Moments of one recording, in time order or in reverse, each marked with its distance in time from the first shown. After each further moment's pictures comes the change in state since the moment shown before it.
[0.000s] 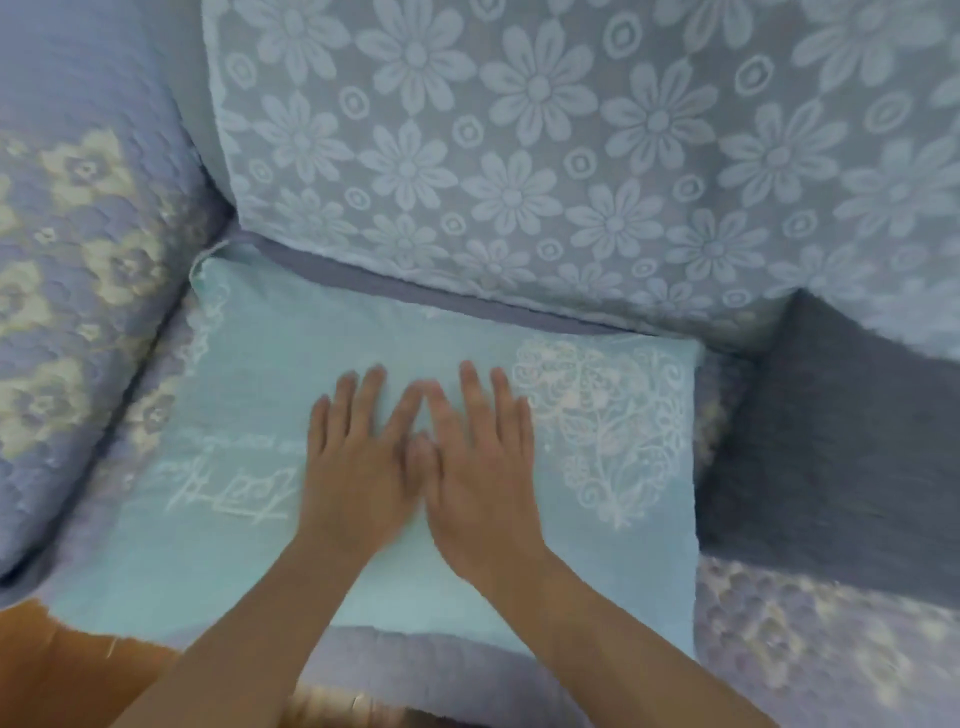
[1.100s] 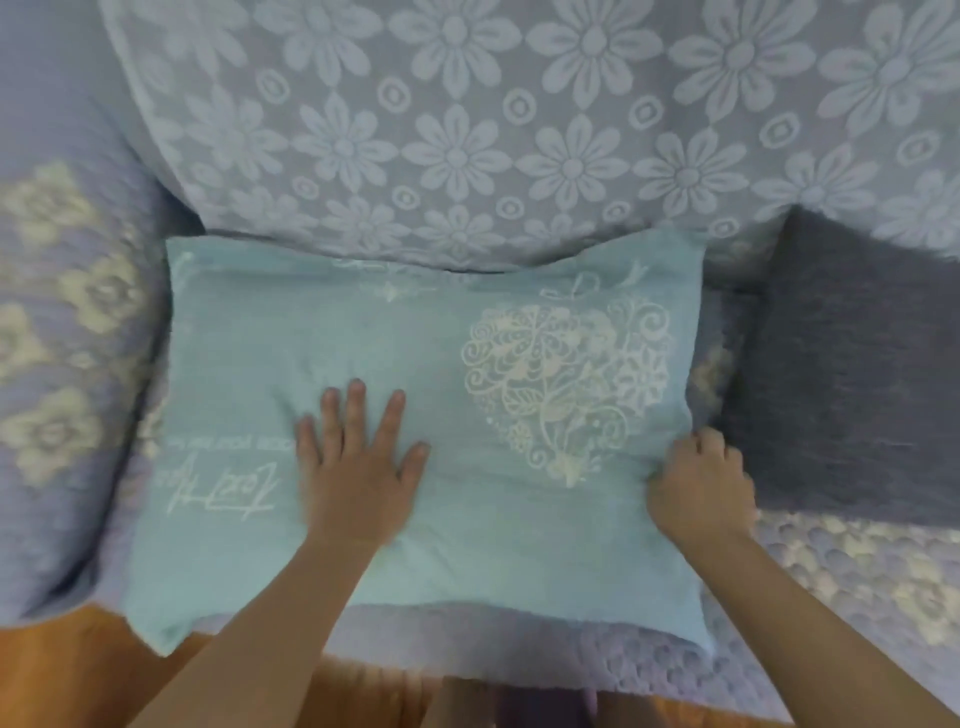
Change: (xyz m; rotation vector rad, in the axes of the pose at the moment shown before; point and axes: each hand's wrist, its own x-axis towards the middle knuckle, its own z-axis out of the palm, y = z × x) left_hand -0.008 0.005 0.056 0.307 -0.213 -0.083; right_hand -0.085 0.200 -0.026 -0.187 -0.341 0.753
